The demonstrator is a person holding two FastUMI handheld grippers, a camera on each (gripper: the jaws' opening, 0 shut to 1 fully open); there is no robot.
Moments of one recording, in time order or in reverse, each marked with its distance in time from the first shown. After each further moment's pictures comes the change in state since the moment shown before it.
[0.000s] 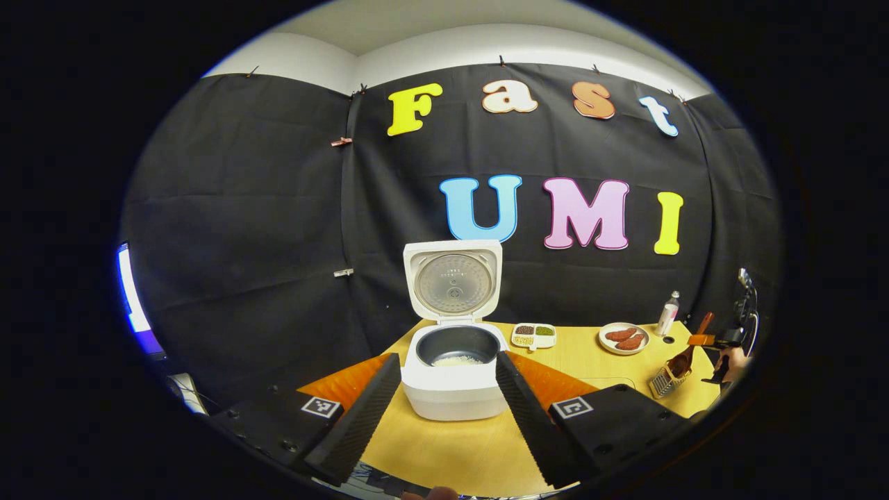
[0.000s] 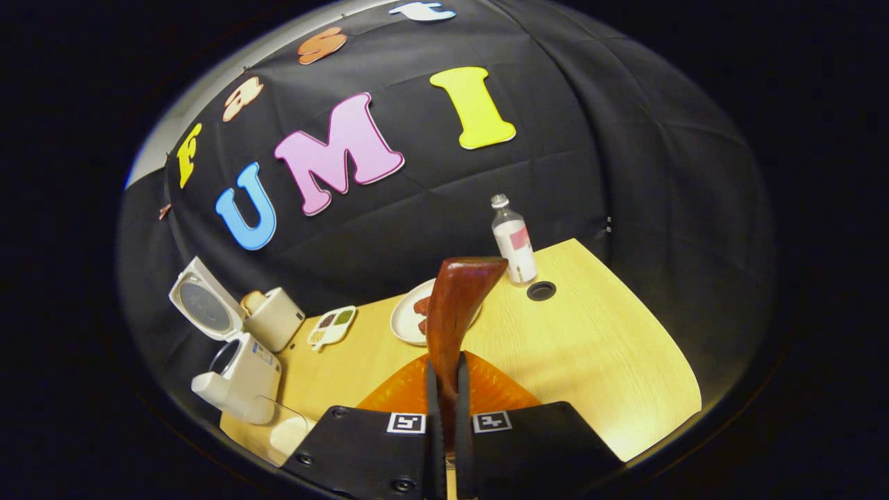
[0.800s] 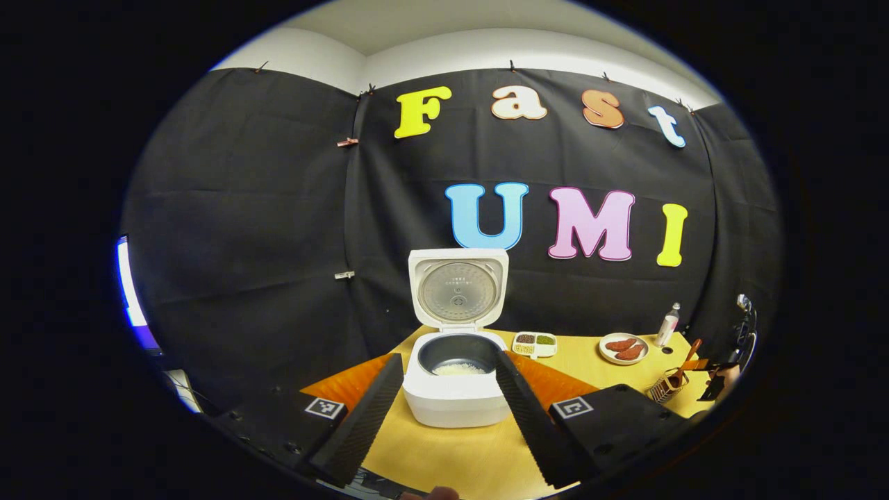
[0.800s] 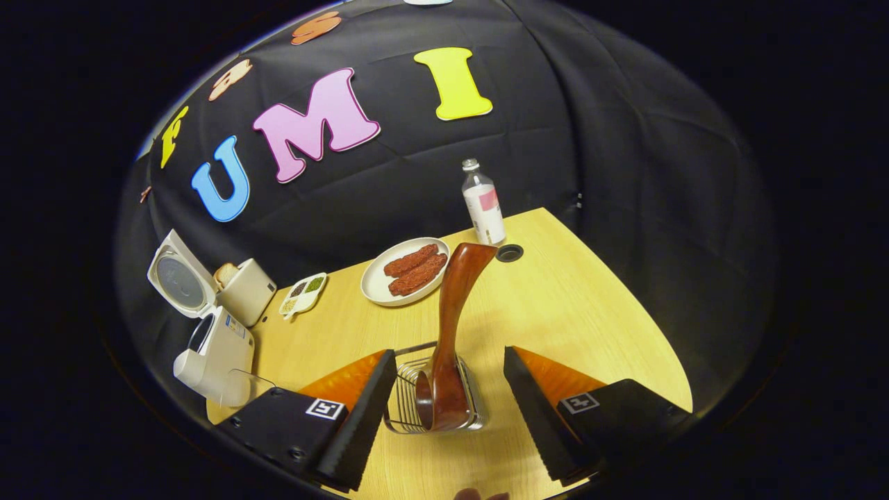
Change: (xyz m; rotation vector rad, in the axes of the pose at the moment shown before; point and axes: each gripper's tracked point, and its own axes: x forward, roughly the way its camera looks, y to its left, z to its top) left arm 0.012 0.018 0.012 -0.028 -0.024 -0.020; right arm -0.037 -0.016 -0.026 0.014 0.084 -0.144
